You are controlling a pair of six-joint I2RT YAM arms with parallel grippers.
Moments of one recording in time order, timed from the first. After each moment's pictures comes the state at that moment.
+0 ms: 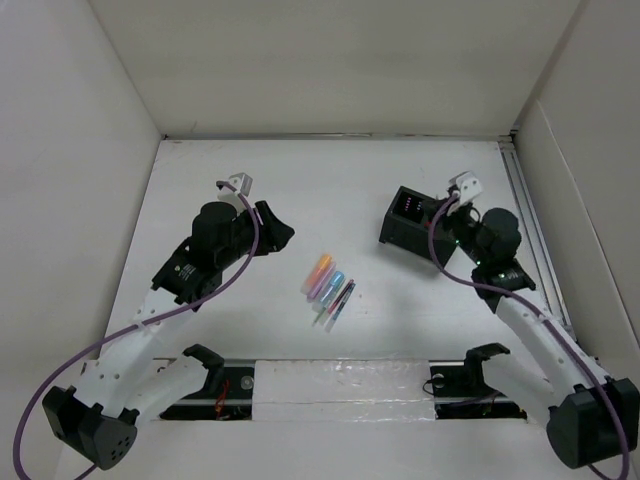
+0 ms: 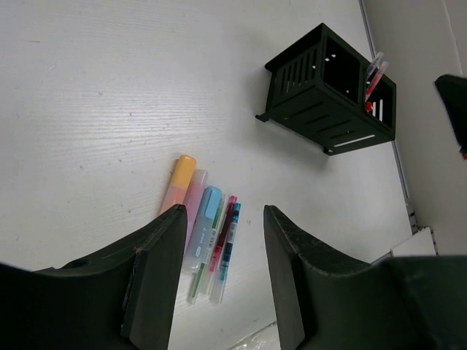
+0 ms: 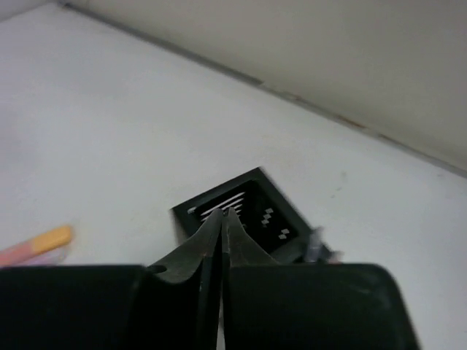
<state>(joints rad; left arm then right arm) -0.51 0.89 0.89 -0.42 0.07 -0.62 0.17 0.91 0.63 0.28 -0.30 -0.11</state>
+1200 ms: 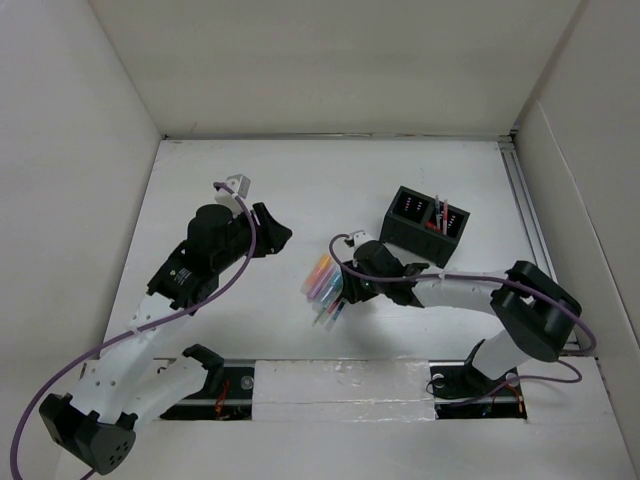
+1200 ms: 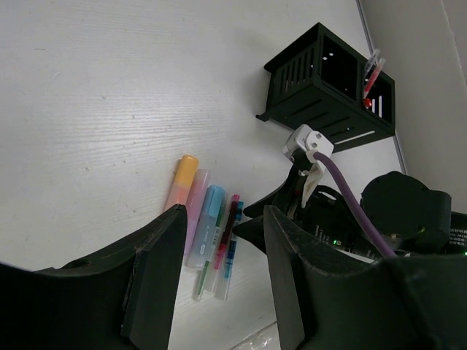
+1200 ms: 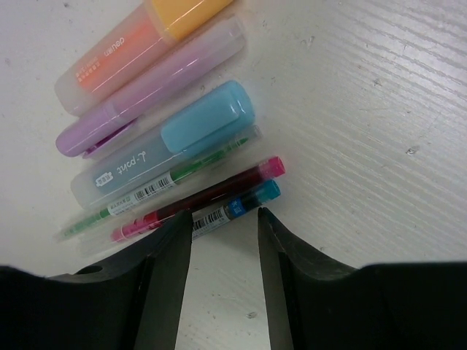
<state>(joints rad) -0.51 0.85 0.89 -0.44 0.07 -0.59 0.87 1.53 0.71 -0.01 0.04 0.44</state>
